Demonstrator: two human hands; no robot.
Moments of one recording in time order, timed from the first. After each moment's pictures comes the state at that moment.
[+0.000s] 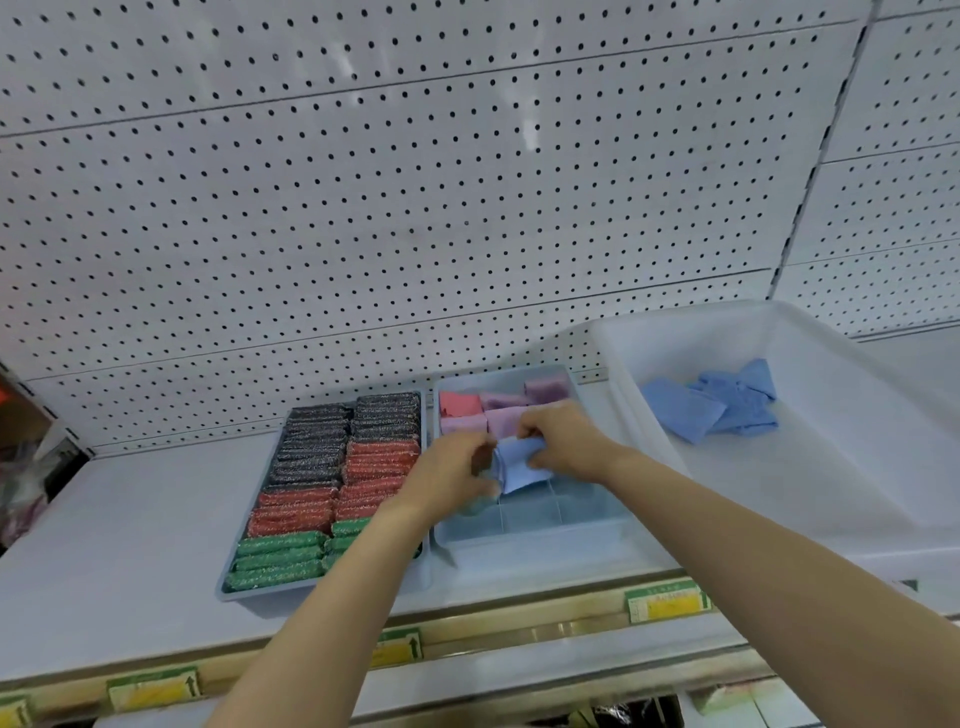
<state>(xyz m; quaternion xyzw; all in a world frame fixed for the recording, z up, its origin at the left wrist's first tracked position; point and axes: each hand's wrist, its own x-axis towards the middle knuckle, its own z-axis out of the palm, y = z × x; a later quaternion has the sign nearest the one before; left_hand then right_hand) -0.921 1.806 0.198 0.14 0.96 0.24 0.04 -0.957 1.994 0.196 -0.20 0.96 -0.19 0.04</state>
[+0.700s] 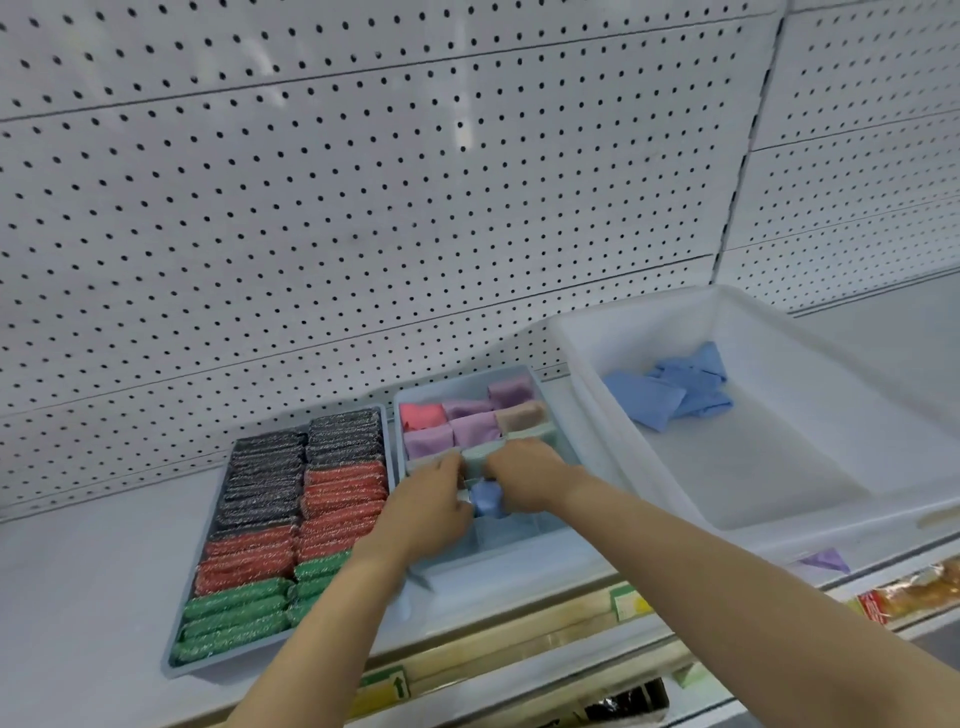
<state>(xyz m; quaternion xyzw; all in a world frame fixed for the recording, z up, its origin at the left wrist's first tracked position) -0.931 1.805 0.163 0.19 0.97 0.15 0.04 -0.948 1.967 0.174 -0.21 0.97 -0.01 0.07</state>
